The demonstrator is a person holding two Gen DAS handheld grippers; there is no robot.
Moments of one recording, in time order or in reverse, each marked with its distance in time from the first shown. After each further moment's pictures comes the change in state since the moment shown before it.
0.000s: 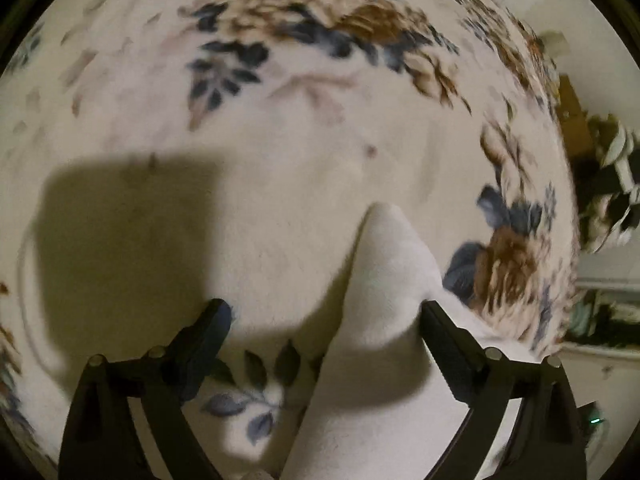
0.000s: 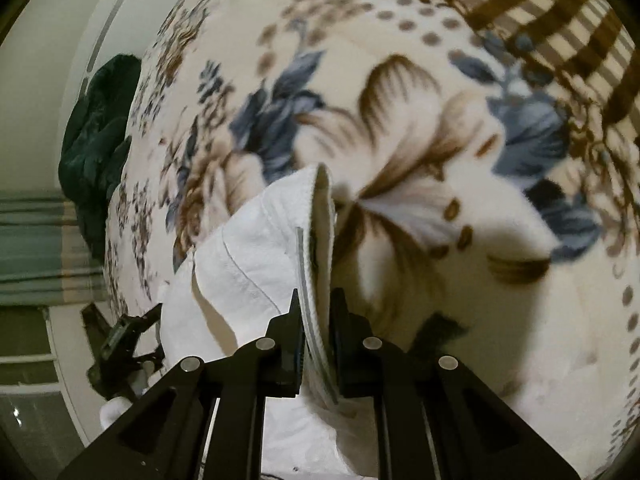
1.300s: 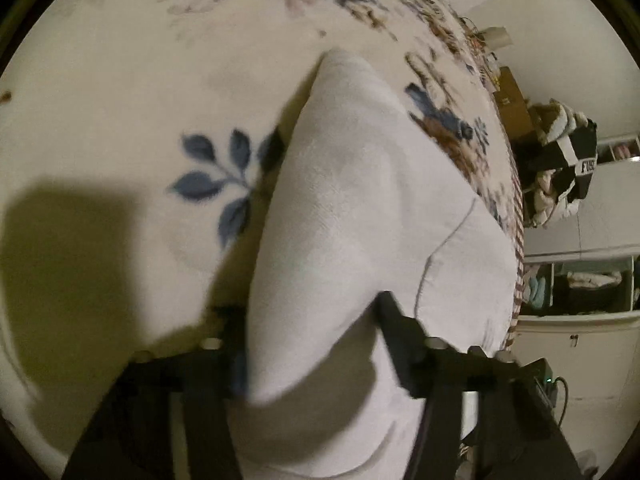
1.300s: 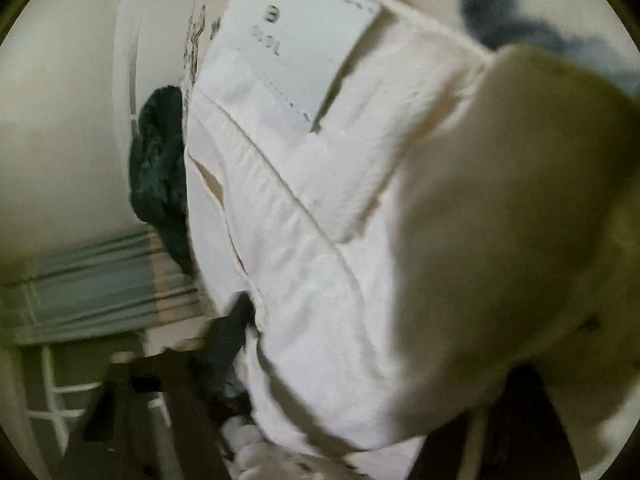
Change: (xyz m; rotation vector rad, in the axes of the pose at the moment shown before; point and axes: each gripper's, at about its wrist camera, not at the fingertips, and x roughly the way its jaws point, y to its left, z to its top) left arm -0.020 0.015 -0.119 0.080 -0.035 -0.216; right arm 0.075 -0.021 -0.109 0.195 0.028 0.383
